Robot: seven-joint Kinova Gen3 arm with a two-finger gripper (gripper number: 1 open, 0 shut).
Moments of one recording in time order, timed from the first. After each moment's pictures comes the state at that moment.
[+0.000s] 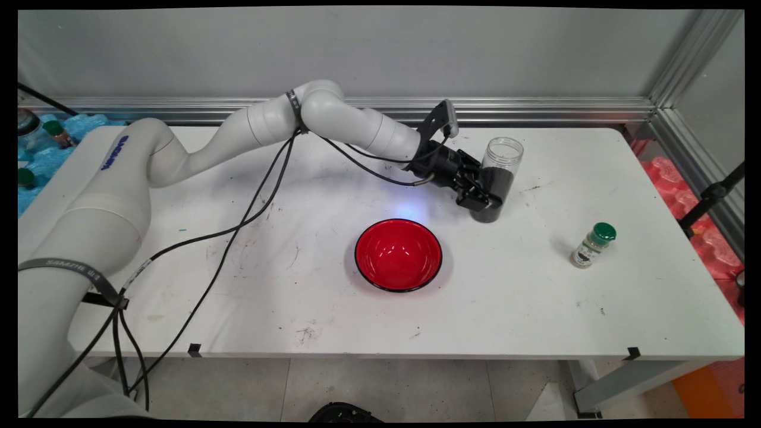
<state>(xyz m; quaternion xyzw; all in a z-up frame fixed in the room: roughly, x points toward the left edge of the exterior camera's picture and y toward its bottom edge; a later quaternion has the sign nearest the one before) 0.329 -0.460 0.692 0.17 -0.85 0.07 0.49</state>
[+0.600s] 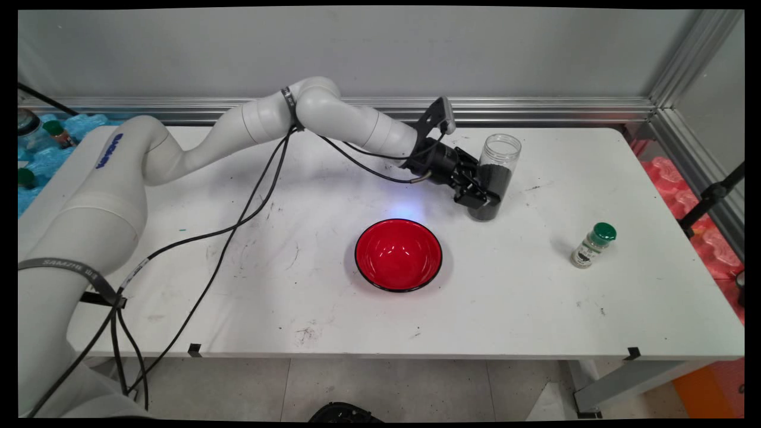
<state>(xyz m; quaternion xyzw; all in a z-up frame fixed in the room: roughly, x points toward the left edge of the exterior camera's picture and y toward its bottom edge) 0.335 -0.456 0.701 0.18 -0.85 0.07 0.50</state>
